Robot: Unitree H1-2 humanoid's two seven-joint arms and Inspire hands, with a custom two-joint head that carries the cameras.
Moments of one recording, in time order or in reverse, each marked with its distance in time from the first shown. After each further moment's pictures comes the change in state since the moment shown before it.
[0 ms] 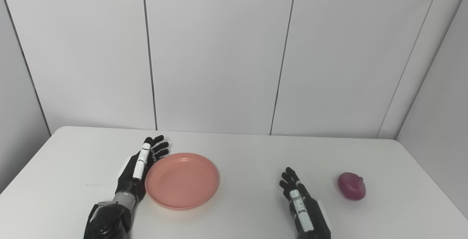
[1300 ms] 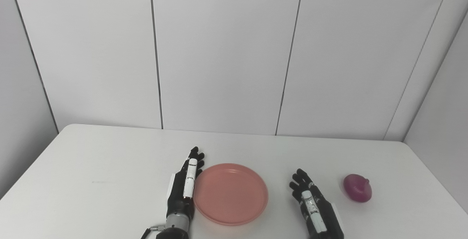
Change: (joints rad) left arm 0.189 -0.284 -0.090 -0.322 0.166 0.107 0.267; right arm 0.000 -0.011 -0.048 -0.005 0.053 0.012 0.000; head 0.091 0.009
